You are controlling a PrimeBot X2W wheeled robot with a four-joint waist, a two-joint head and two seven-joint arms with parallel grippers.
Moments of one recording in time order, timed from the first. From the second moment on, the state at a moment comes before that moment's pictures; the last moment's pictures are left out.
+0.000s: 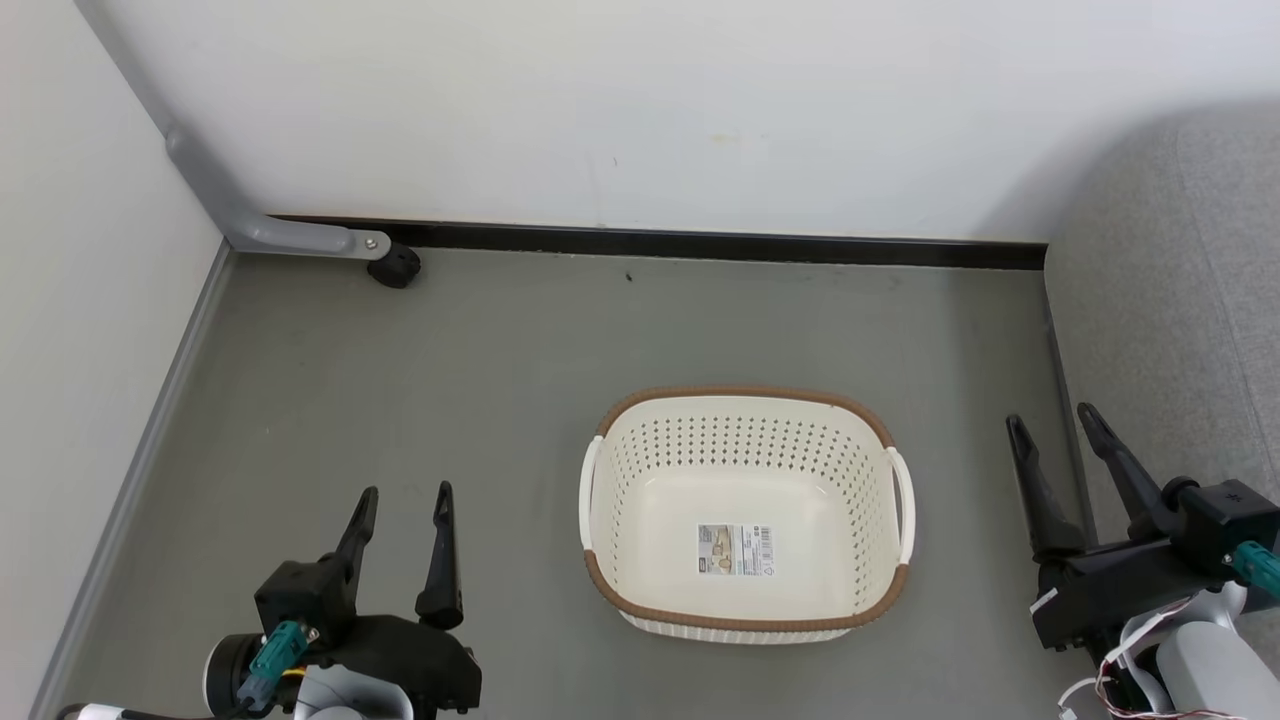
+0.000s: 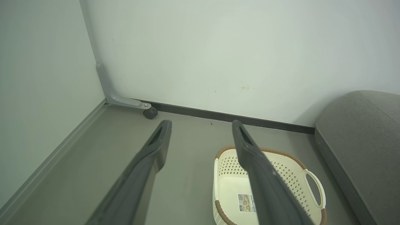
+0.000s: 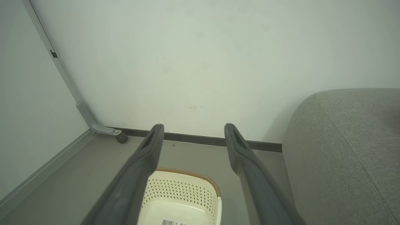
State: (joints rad) left arm -0.19 0.14 -0.31 0.40 -0.49 0.10 -0.24; right arm -0.22 -0.21 0.16 0.41 0.29 0.12 -0.26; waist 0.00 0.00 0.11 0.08
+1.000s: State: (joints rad) left arm -0.16 0.15 -0.29 0.44 -0.48 0.07 -0.25; right arm -0.19 -0.17 0.16 0.44 0.27 0.12 -0.26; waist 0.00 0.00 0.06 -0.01
